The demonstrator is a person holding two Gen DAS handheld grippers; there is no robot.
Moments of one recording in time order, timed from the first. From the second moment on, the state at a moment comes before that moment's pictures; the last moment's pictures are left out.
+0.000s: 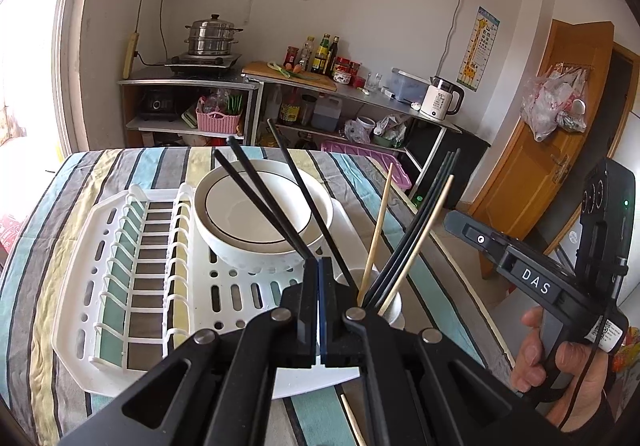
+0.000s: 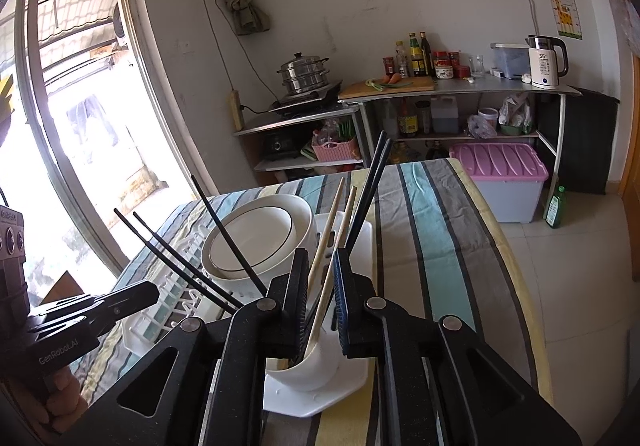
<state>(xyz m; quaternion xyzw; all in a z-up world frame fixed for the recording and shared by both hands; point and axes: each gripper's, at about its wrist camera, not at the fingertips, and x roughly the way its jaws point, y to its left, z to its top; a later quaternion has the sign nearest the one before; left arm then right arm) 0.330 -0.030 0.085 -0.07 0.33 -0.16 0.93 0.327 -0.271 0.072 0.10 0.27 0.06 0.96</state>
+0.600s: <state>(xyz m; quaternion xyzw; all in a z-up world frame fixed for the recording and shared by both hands) 0.207 -0.011 0.065 -0.04 0.30 -0.15 0.94 0.204 -0.256 0.068 0.09 0.25 0.08 0.96</state>
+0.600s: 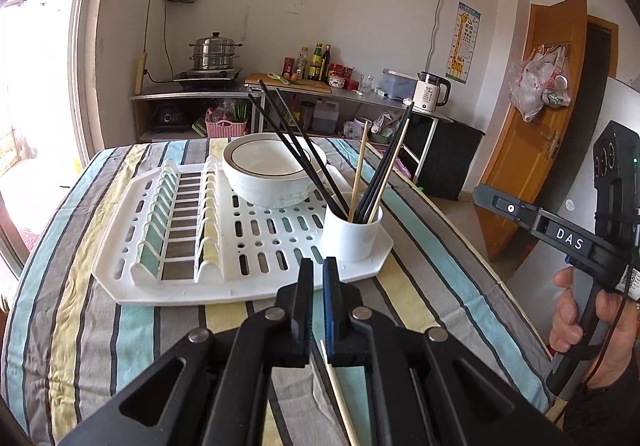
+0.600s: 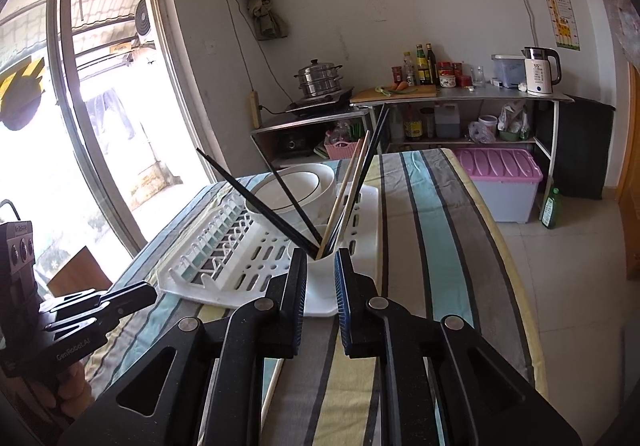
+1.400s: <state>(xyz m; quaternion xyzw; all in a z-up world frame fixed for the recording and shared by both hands) 0.143 -0.010 0.016 -0.03 0.35 -0.14 0.93 0.138 -0.226 0.025 0.07 0.29 0.10 0.95</state>
